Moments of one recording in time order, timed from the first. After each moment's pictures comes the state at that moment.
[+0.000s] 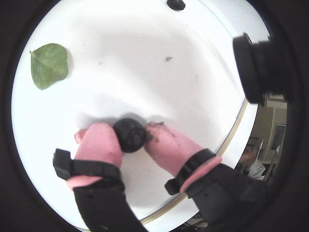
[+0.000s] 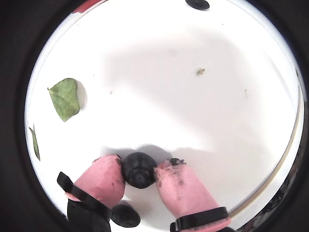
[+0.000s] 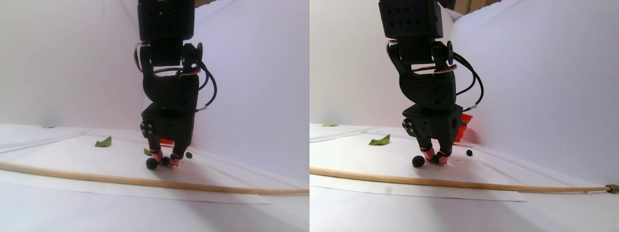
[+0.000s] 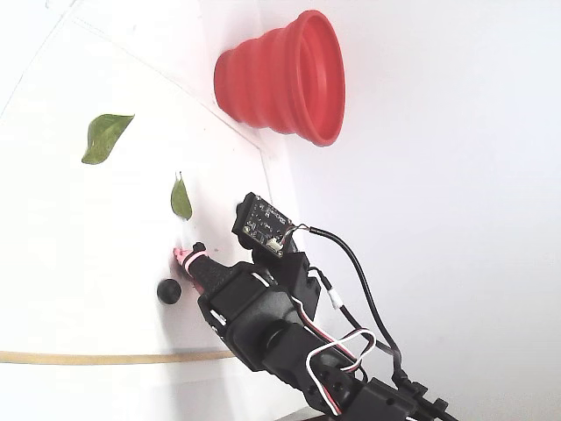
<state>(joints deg) 9.8 55.7 113.0 -13.3 -76.9</state>
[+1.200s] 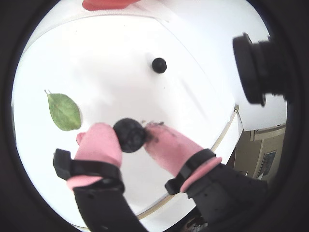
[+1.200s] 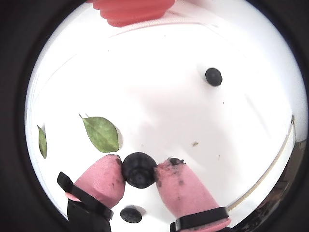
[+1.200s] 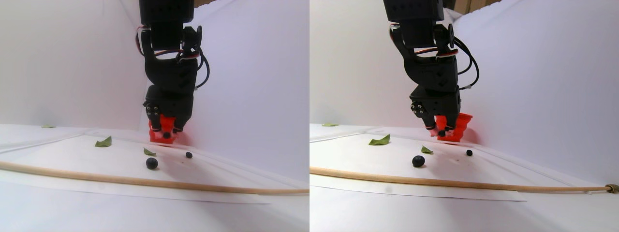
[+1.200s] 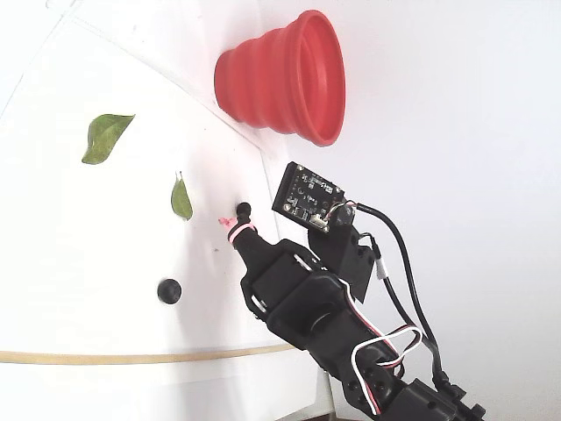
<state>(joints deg) 10.0 64.5 114.8 -18.5 -91.9</state>
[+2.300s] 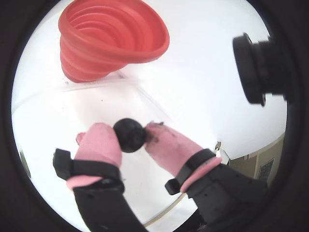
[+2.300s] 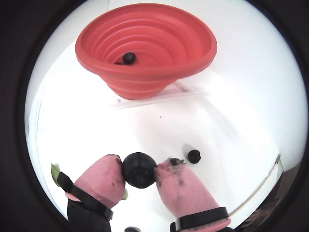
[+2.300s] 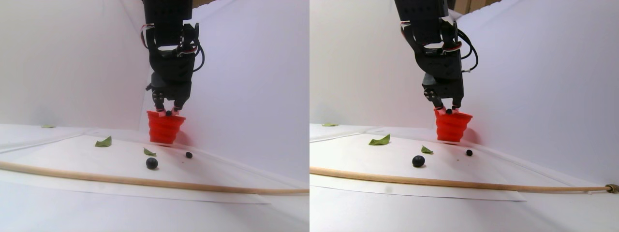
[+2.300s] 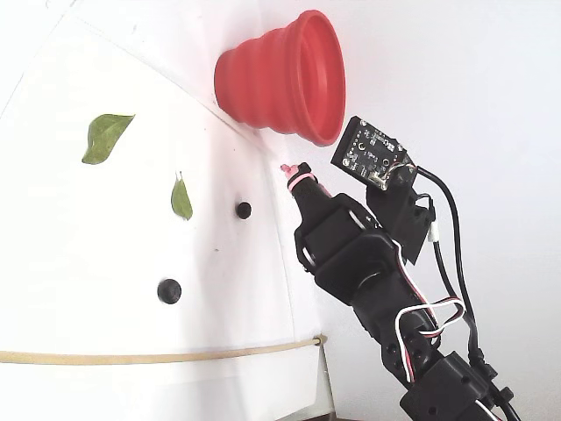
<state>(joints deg) 10.2 65.1 104.3 -19.7 -97.3</state>
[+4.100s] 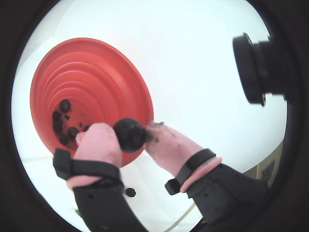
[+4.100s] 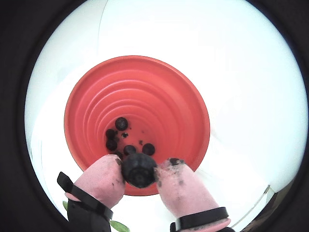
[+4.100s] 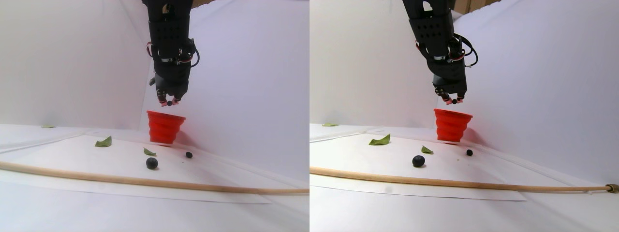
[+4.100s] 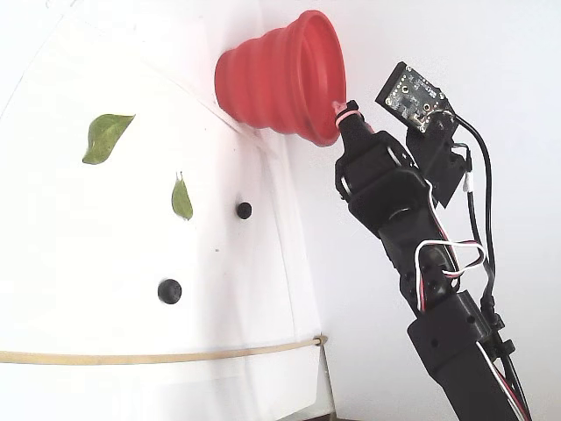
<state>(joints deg) 10.4 51.1 76.4 -16.2 -98.2</state>
